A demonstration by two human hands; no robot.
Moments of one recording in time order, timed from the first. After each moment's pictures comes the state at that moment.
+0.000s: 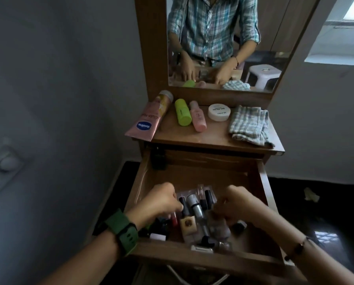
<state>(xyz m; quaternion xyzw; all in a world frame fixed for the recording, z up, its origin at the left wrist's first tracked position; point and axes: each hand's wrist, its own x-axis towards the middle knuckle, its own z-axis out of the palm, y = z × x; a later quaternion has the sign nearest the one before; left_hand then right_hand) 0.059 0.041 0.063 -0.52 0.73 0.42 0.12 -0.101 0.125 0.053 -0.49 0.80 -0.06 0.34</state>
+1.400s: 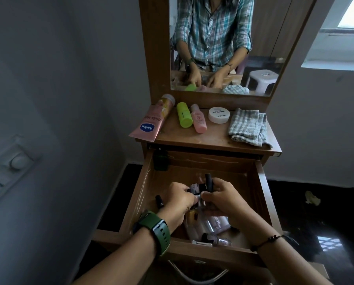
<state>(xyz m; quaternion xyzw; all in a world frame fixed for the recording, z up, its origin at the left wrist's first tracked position) 0.026 0.063 0.032 -0.60 0.58 0.53 -0.14 -0.078 0.117 0.031 -0.30 0.73 -0.40 0.47</state>
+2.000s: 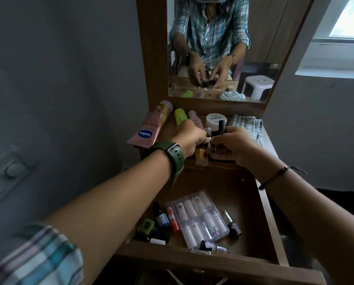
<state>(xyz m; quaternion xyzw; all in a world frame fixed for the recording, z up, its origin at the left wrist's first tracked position) -0.036 -0.012 0.136 -0.52 0.63 0.53 -0.22 -0.123 0.052 0.134 -0.26 0.71 -0.50 0.43</state>
